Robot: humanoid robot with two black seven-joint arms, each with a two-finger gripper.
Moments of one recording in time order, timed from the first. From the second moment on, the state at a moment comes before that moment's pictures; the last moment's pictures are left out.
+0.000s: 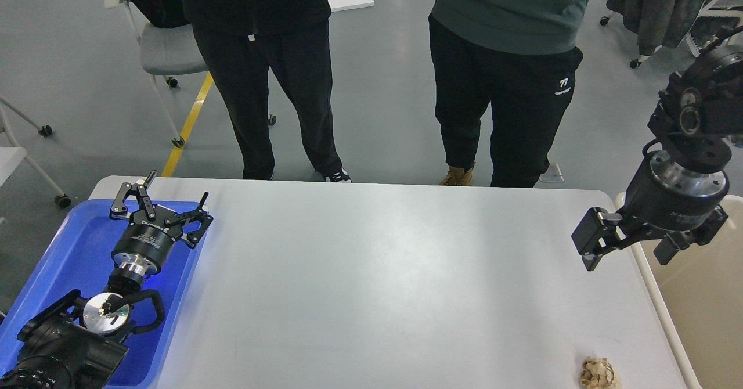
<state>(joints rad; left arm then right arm) -0.51 0.28 -1.02 -0.34 -0.22 -0.79 -0.19 2.25 -0.31 -1.41 1.50 -0.27 0.73 0.08</state>
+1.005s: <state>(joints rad) -0.51 0.28 -1.02 -0.34 -0.23 -0.79 -0.19 2.03 -0.53 -1.31 1.48 -0.40 0.64 0.08</state>
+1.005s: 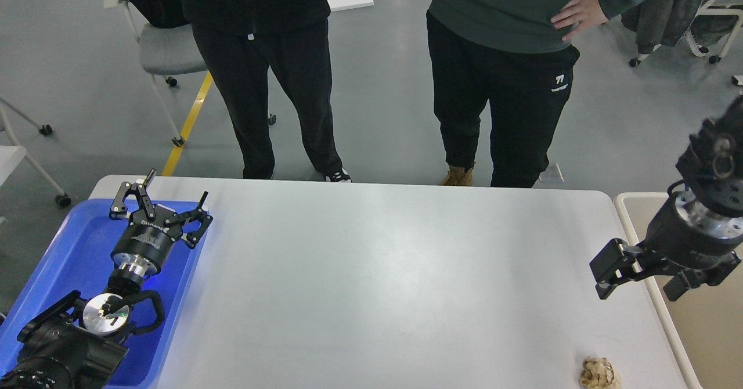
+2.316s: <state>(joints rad) -0.51 0.28 -1.02 -0.34 -0.23 -0.79 -0.19 1.29 -0.71 -0.89 1.26 -0.67 0.32 0.08</state>
